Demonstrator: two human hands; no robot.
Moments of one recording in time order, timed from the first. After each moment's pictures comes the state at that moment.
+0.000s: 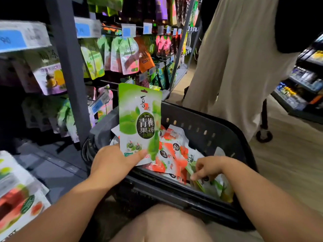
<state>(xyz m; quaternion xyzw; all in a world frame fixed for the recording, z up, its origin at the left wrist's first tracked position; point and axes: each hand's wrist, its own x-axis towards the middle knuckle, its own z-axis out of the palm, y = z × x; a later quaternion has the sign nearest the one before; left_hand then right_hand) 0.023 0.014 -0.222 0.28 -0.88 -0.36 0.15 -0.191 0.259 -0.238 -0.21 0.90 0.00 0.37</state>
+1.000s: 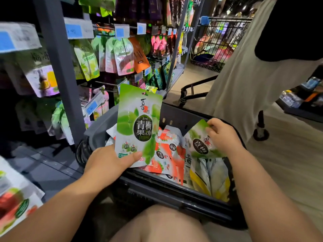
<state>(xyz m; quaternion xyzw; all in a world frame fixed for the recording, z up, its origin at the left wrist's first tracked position) 0.019 0.012 -0.226 0.25 -0.90 -0.34 0.11 -0.193 0.274 -0.181 -0.19 0.95 -0.26 -0.06</state>
